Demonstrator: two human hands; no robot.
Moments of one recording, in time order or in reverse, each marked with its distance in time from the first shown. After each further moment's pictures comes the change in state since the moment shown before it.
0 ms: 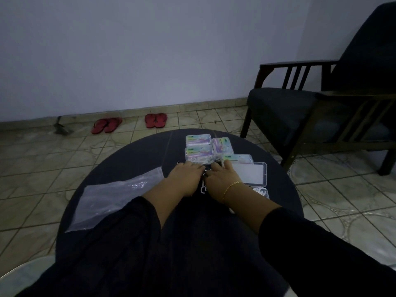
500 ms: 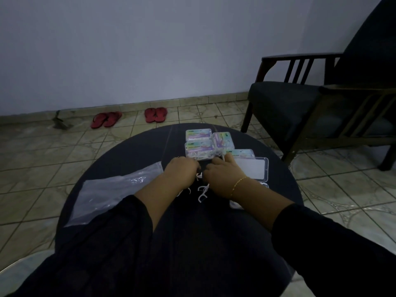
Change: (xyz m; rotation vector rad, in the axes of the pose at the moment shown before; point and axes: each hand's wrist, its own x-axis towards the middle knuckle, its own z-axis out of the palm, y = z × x) left_hand -0.005 -0.001 -0.011 -0.055 0.000 -0.108; right_hand -0.005 0.005 -0.005 0.028 0.081 -0.083
